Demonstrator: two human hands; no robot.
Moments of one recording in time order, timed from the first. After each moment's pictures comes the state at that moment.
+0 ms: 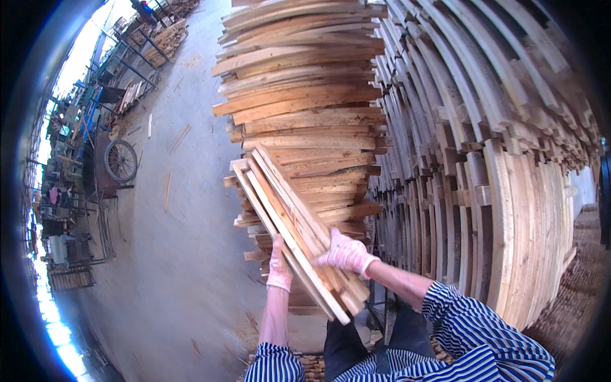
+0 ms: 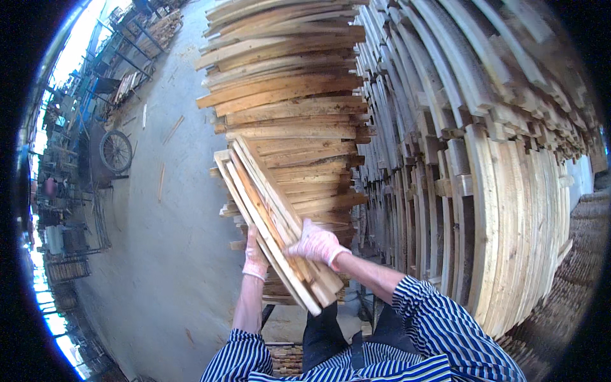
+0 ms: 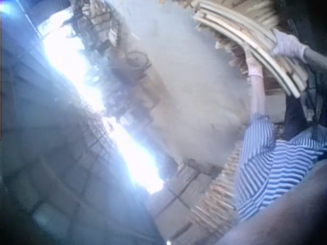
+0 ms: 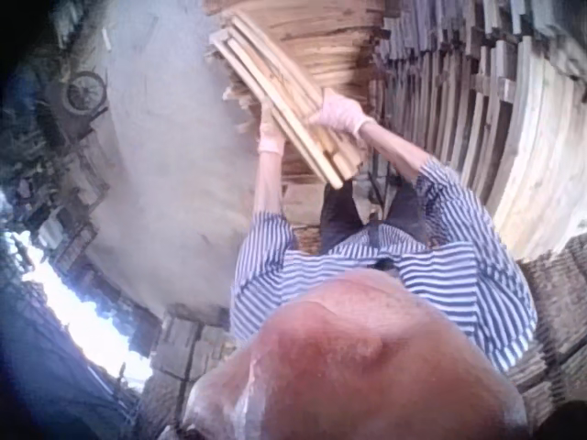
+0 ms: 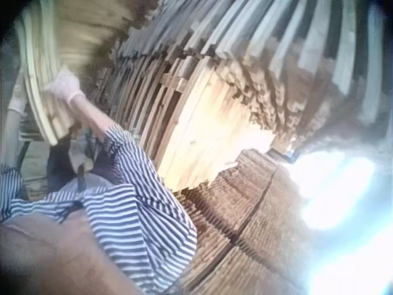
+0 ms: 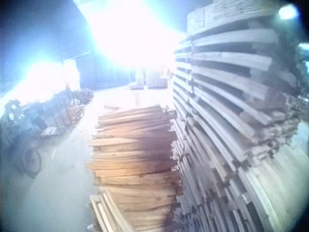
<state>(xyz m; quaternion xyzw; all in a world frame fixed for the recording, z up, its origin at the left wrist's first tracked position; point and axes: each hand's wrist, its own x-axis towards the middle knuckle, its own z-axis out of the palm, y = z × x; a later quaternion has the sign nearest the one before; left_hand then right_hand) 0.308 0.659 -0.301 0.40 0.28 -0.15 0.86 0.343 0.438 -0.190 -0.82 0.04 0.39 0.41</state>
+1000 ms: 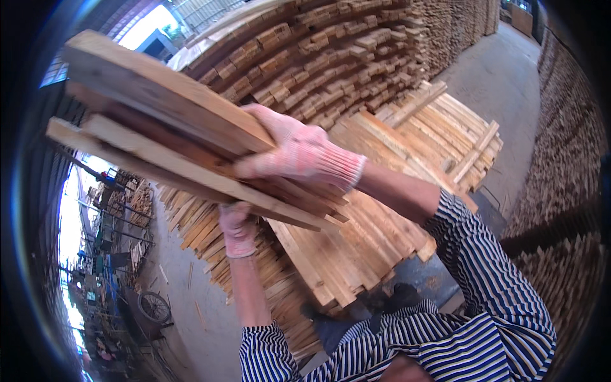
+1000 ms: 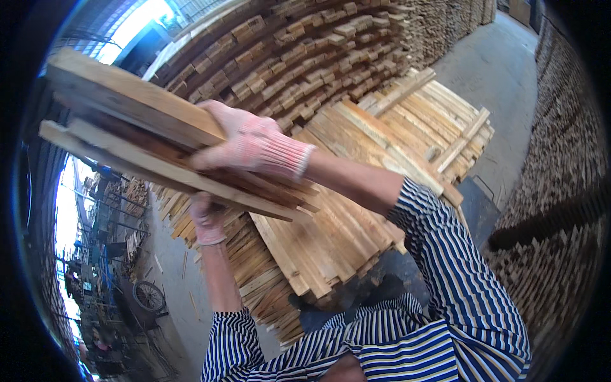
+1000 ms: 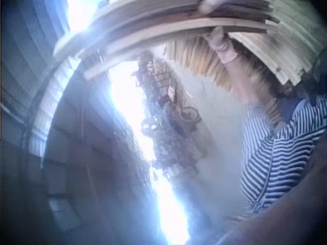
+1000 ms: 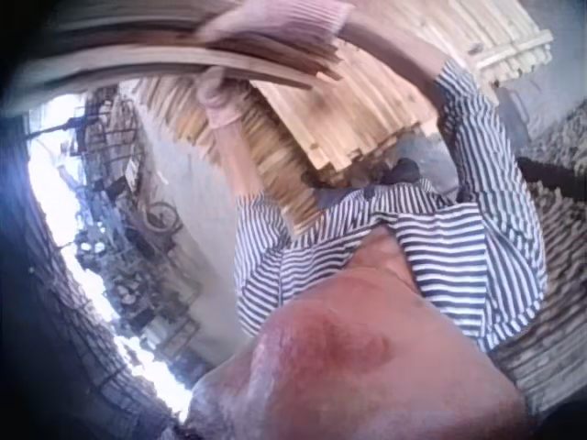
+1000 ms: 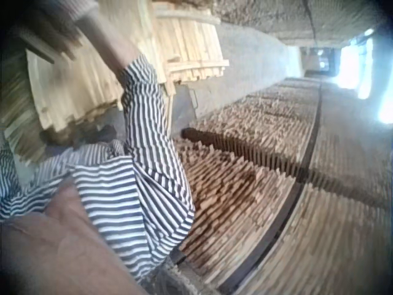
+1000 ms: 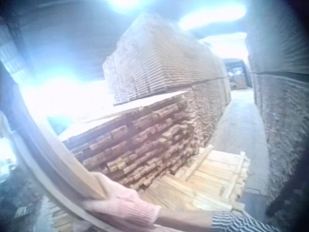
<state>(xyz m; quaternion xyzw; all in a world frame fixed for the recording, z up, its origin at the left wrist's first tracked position) 0.249 0.192 0.137 0.45 -0.24 -0.16 0.85 0.097 -0.059 0.295 -0.78 -0.10 -0.18 0.60</state>
